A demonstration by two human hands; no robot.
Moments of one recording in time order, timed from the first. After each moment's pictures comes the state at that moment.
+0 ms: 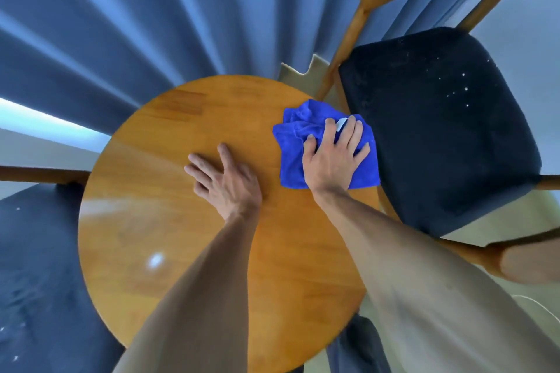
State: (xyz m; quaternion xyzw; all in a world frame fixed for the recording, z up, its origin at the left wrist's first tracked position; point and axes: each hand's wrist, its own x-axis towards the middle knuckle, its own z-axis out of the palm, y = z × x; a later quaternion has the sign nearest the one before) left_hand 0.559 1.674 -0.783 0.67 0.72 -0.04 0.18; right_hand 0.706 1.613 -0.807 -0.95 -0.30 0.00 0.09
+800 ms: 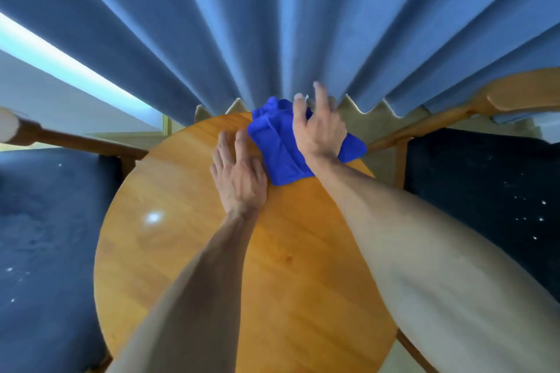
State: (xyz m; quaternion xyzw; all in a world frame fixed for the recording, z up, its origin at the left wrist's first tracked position) left_hand 0.556 1.790 -0.780 0.66 0.73 0.11 0.17; right_hand 0.704 1.845 -0.780 -0.85 -0.43 0.16 0.26
